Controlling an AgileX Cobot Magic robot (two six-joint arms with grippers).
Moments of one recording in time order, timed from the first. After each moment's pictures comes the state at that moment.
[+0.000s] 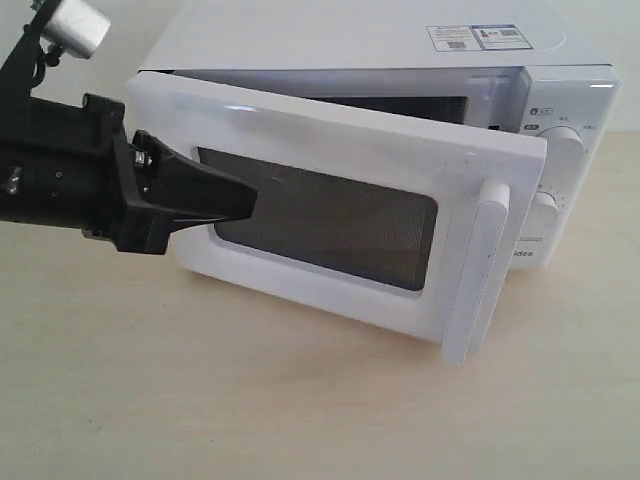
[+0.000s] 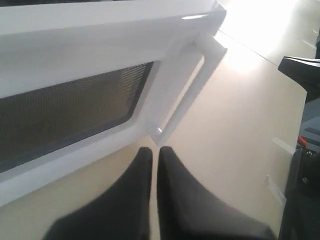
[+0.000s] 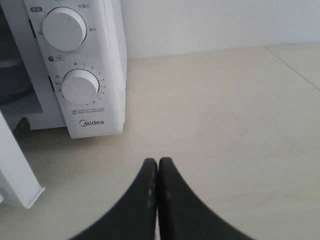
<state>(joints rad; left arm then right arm) -0.40 1.24 -0.78 -1.29 0.69 1.30 -0.06 0.00 0.00 -0.05 0.33 0.12</state>
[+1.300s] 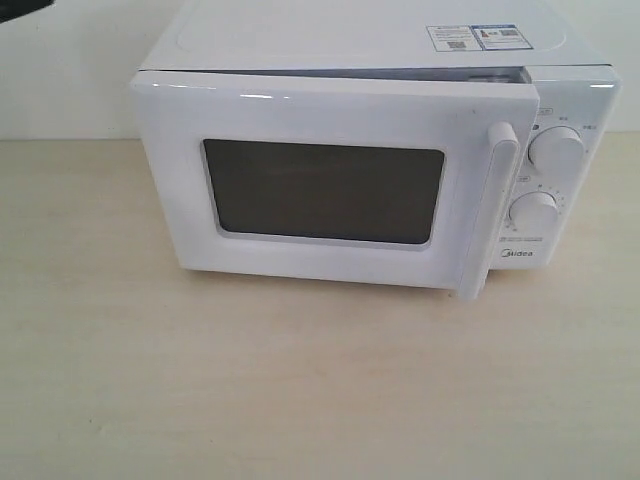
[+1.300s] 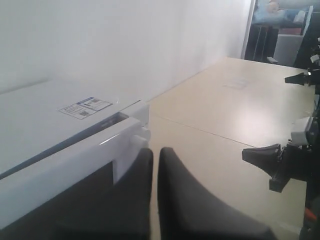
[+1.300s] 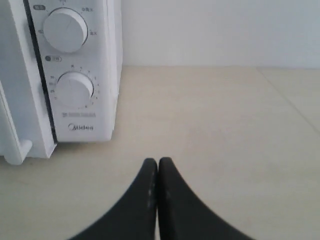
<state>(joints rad) -0.40 0.73 -0.78 -1.26 0.64 1.22 -0.06 0.00 0.00 -0.11 0.30 0.06</state>
